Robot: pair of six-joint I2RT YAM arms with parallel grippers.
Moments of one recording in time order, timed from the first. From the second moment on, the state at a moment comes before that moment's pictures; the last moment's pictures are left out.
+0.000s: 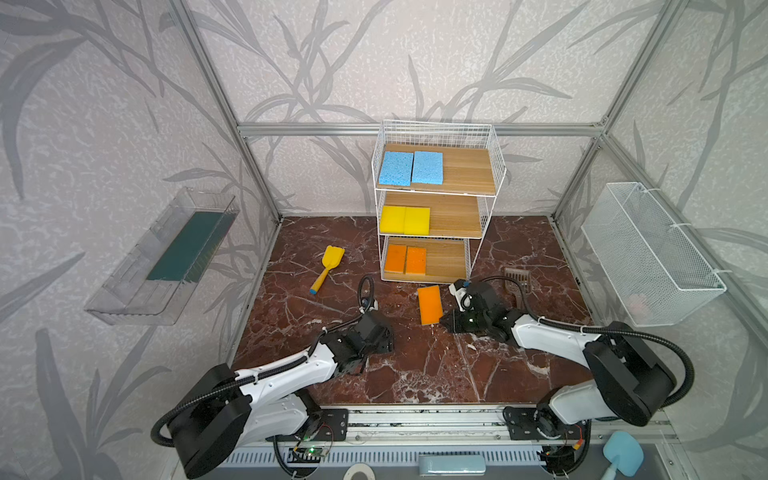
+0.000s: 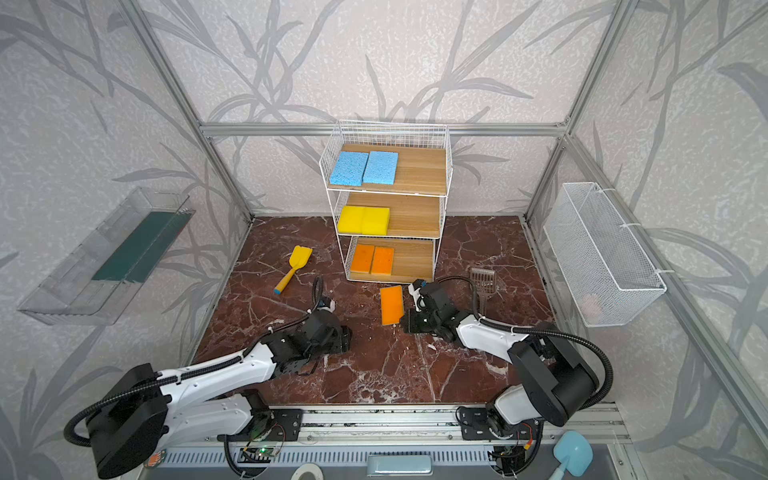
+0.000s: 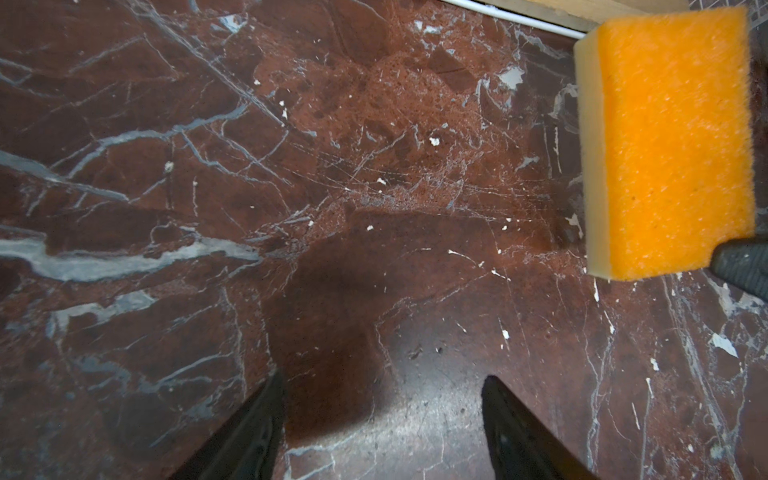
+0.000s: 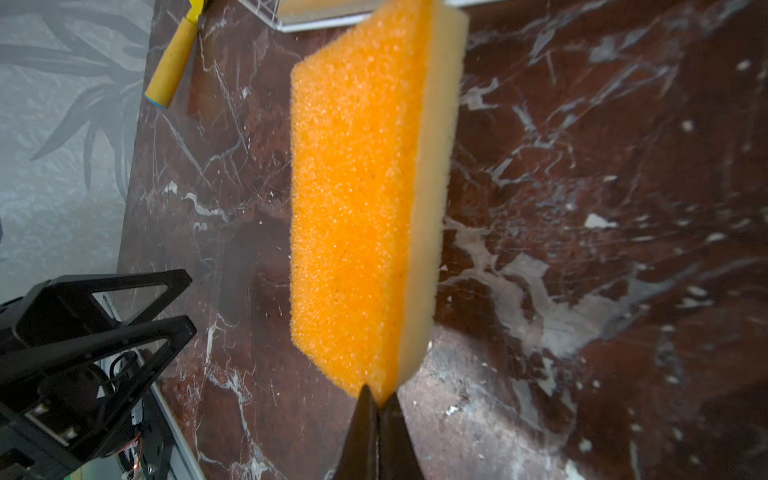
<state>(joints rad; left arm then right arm) -0.80 1.15 0.48 -0.26 -0.24 -0.76 0.60 1.45 0.59 0.07 -0.33 0.61</state>
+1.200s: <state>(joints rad) -0.80 1.00 0.36 -0.26 -0.20 -0.76 0.60 1.61 0.61 0.51 0.07 0.54</state>
